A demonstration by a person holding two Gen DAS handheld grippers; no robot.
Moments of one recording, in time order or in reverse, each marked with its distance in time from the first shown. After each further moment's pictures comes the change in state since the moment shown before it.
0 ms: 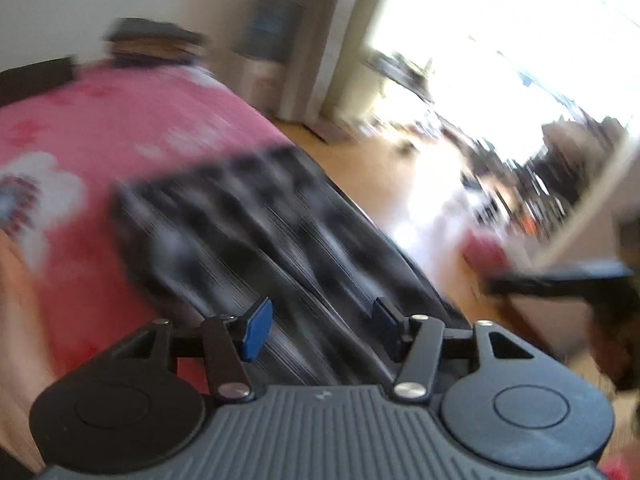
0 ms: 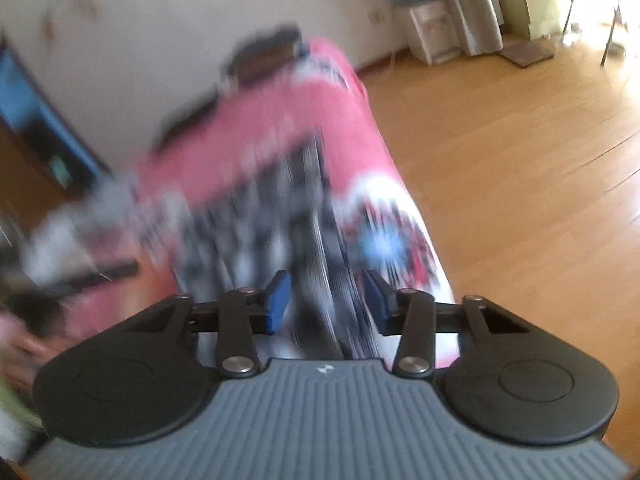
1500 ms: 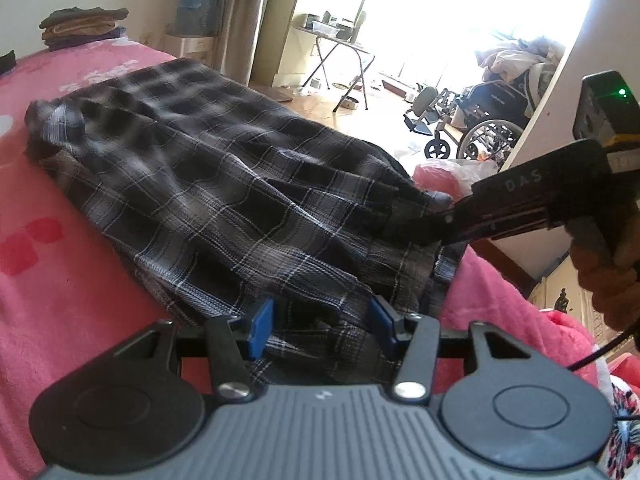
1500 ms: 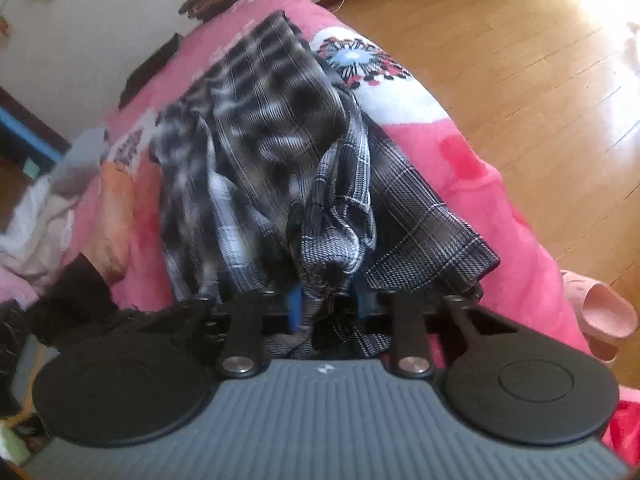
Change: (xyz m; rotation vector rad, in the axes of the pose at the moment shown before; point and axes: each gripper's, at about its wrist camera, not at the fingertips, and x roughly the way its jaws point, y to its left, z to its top) left arm 0.014 -0.076 -0.122 0.121 0.040 -0.092; right arm -0.022 0.016 -0.132 0.212 0.102 -0.058
